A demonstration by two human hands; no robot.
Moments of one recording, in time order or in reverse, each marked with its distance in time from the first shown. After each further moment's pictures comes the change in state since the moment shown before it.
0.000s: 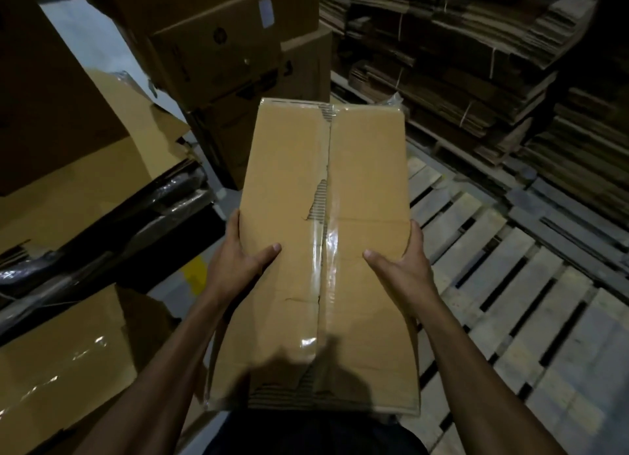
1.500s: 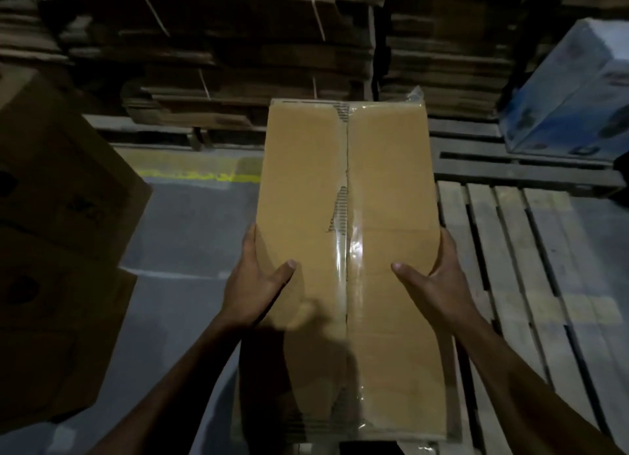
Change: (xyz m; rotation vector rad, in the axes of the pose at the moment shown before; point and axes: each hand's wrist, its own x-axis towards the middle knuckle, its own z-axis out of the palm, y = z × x) left_hand 0.568 0.066 0.271 0.070 -0.758 0.338; right_hand 0.403 0.055 0.023 0.161 0.704 0.293
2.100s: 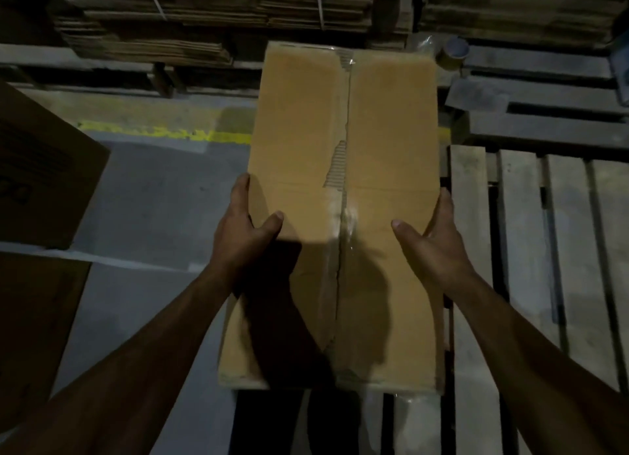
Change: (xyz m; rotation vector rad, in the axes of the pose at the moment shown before) left_hand 0.252 -0.095 0.128 0.136 0.053 -0.096; right_hand 0.272 0.158 0.074 -0.082 -0.127 0.163
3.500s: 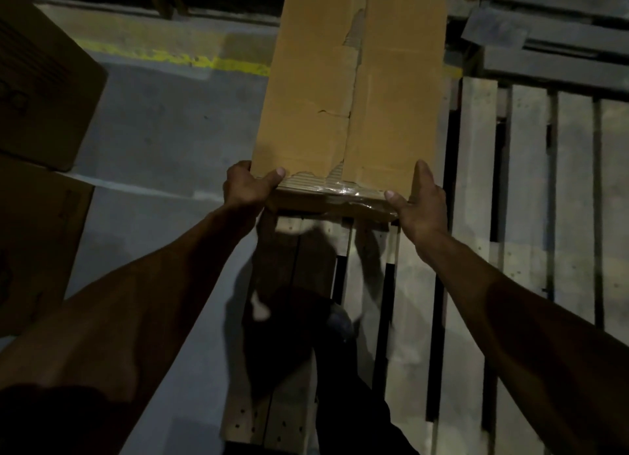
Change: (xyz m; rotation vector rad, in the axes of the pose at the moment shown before) left_hand -0.063 -0.083 0.026 -0.224 0.127 -0.262; right_hand -0.085 0.060 0.053 -0.167 0.063 0.063
